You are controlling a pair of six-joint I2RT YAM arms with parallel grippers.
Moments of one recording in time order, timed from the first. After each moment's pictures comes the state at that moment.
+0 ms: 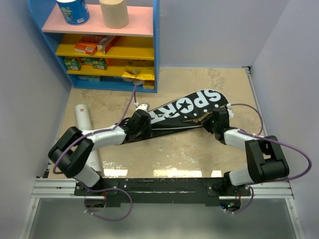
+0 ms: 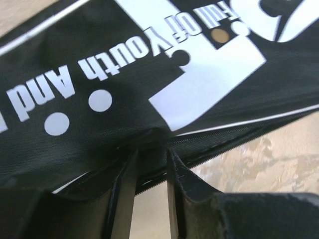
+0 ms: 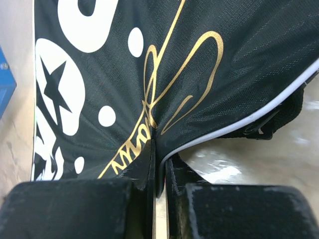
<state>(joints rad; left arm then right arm) -0.69 1.59 0.77 0.00 -0.15 -0.59 0.20 1.42 0.51 0.19 0.09 0.98</state>
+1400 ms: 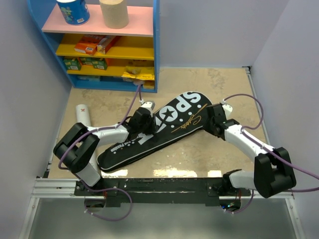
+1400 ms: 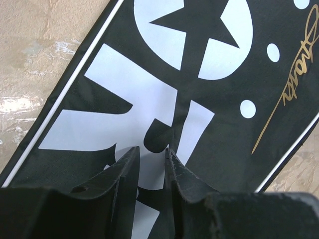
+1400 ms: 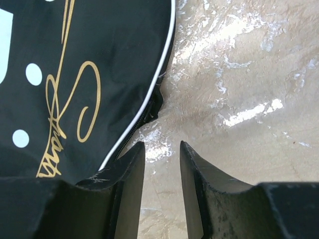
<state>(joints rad) -0.69 1.62 0.77 0.15 -0.06 -0.51 0.33 1.28 0.71 -0.40 0.34 0.77</state>
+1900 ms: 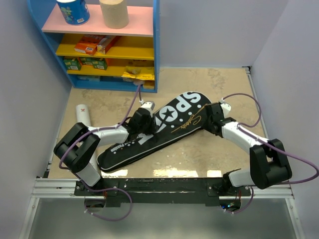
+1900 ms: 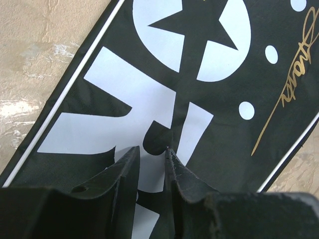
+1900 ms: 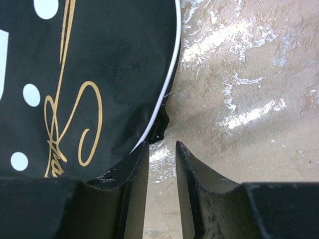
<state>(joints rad) -0.69 1.63 0.75 0.19 -0.06 -0.51 0.32 1.38 0.72 -0.31 0.35 0.78</state>
